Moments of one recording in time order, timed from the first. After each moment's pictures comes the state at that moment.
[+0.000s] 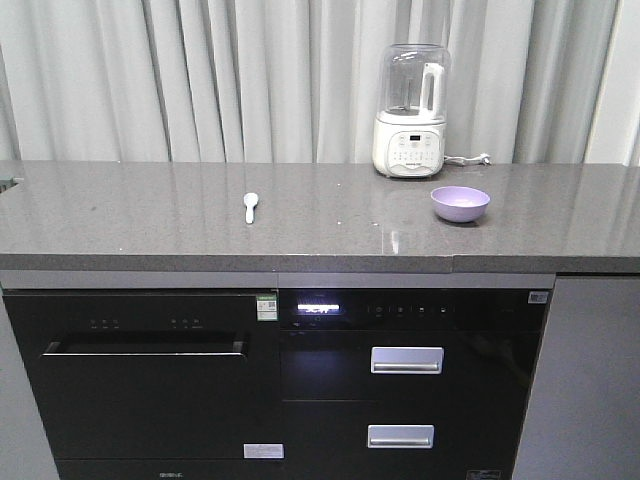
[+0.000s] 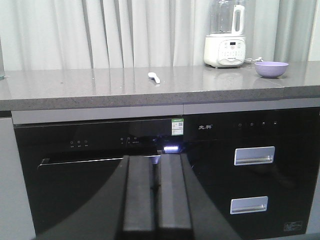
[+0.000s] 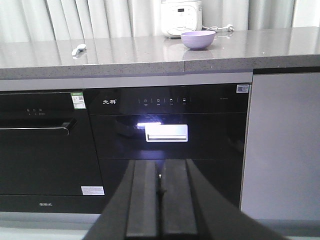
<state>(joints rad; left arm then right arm) -0.15 -0.01 0.03 0.07 0.06 -0.11 0.08 -0.01 0.03 -0.08 0.18 0.14</state>
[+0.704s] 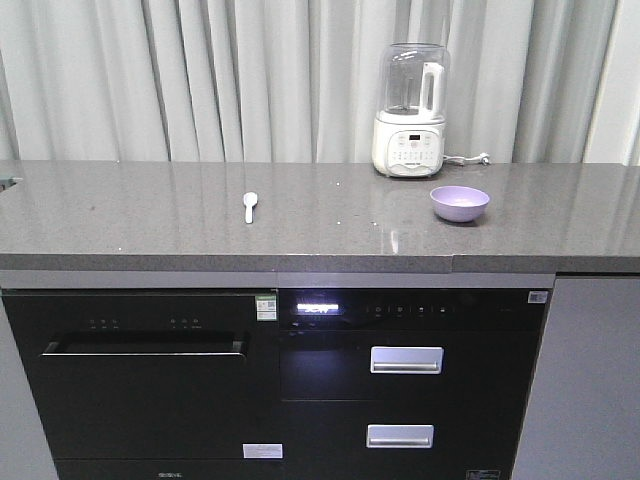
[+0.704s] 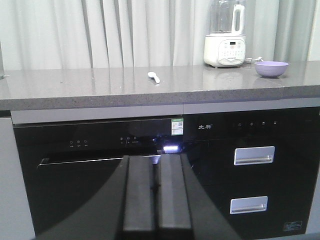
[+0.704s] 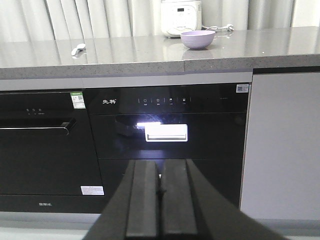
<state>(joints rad) -0.15 -0.01 0.03 0.07 0.06 -0.11 0.08 -0.01 0.03 -0.08 0.18 0.14</state>
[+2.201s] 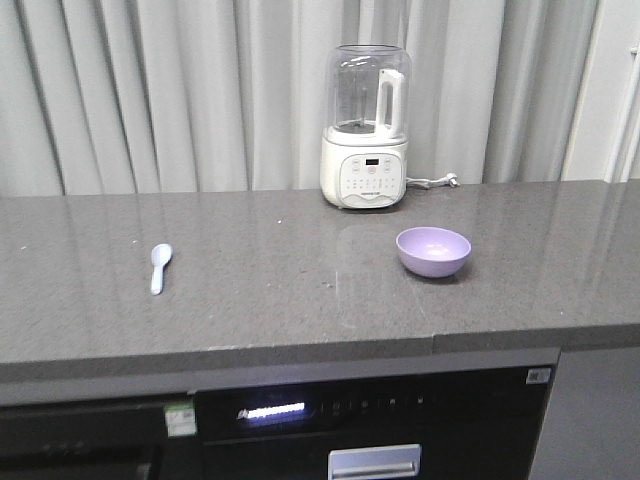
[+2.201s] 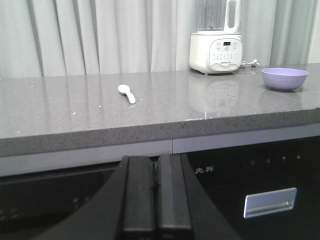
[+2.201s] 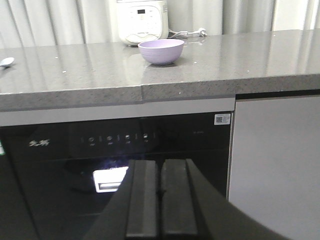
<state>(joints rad) -0.15 -0.01 0.03 0.07 0.06 -0.11 0.08 -0.01 0.03 -0.08 0.18 0.14</state>
